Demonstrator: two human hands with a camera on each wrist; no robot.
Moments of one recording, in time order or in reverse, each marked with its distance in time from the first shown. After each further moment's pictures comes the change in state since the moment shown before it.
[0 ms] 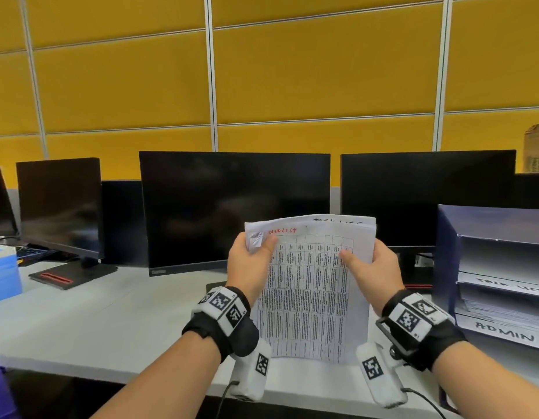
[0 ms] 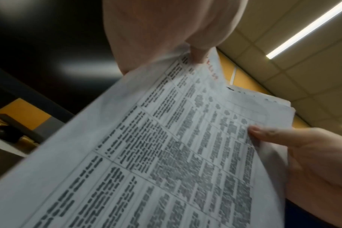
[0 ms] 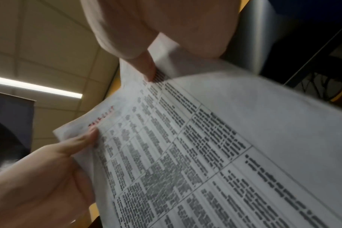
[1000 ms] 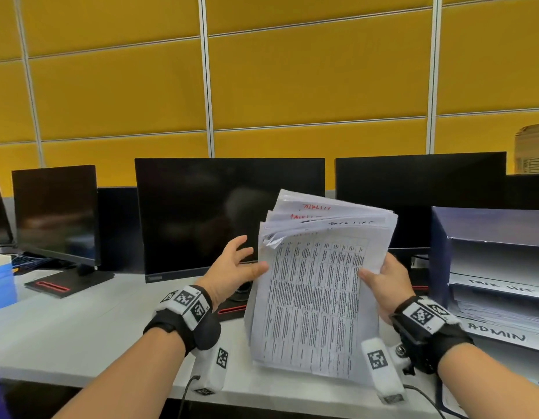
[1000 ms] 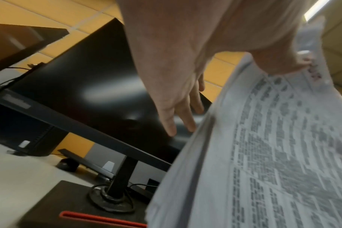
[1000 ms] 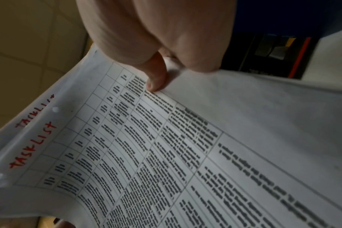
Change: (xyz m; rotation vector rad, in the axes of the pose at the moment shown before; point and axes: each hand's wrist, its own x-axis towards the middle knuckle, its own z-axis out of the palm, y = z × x) left_hand 0.024 -0.006 -0.043 0.258 -0.379 -0.137; right_hand 0.031 0.054 -0.031 -0.033 0.030 0.135
